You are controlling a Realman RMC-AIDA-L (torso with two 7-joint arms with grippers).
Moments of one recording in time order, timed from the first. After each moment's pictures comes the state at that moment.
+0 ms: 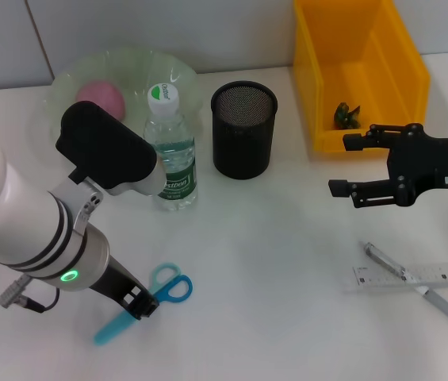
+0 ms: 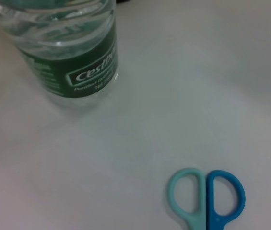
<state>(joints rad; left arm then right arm) -0.50 -2.08 1.86 1.45 2.65 1.43 -2.88 0.49 2.03 -0.68 -0.84 -2.03 -1.58 1.32</state>
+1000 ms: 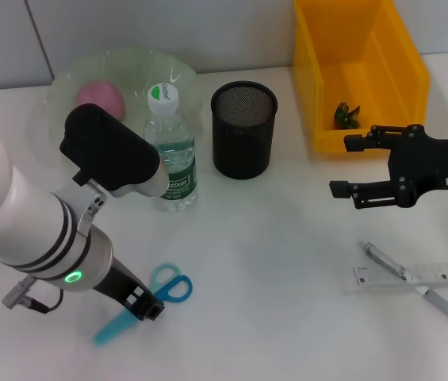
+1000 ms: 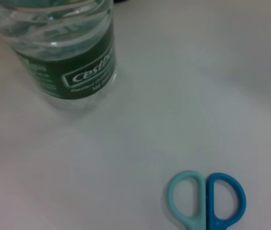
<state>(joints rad) -0.51 -2.08 1.87 1.43 2.64 1.41 -2.88 0.48 2.03 -0.68 -0.84 -2.03 -1.58 1.32</state>
